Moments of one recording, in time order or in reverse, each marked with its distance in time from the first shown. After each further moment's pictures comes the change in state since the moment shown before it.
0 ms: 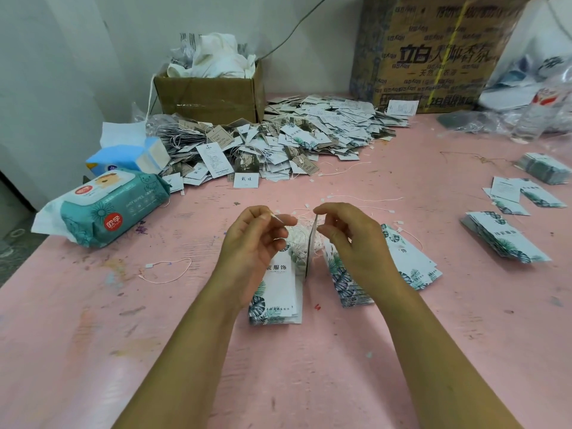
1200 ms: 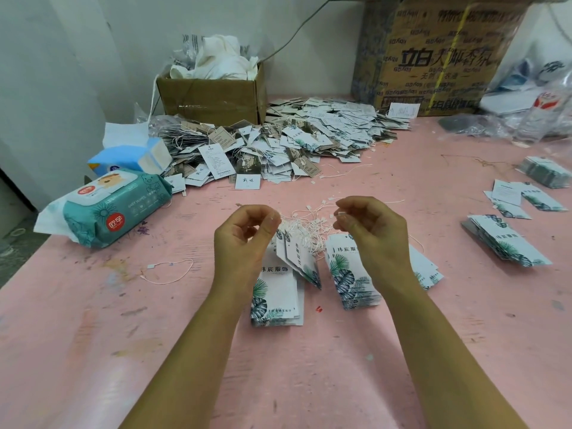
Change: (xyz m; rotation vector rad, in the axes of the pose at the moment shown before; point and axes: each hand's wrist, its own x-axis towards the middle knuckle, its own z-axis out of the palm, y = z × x) left_hand -0.002 -0.002 -0.004 0.371 0.188 0.316; right_hand 0.003 -0.001 -0.008 0.519 0.210 0.198
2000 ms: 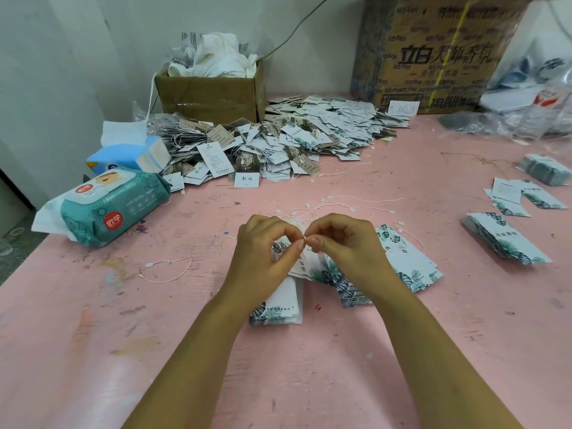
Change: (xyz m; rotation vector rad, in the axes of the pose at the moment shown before) left_hand -0.007 -0.001 0.005 0.684 -0.300 0.347; right_hand -0.008 -0.002 0.013 -0.111 -0.321 0.040
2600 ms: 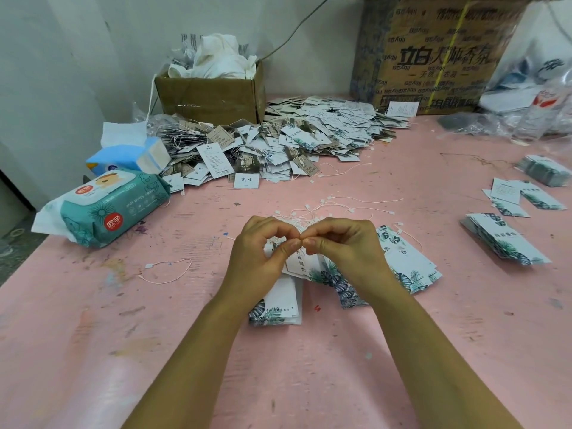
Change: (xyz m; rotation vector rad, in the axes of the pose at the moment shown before) left_hand -0.001 -0.003 -0.001 -0.161 0.042 -0.074; right_hand -0.002 -0.004 0.004 0.215 0.016 0.023
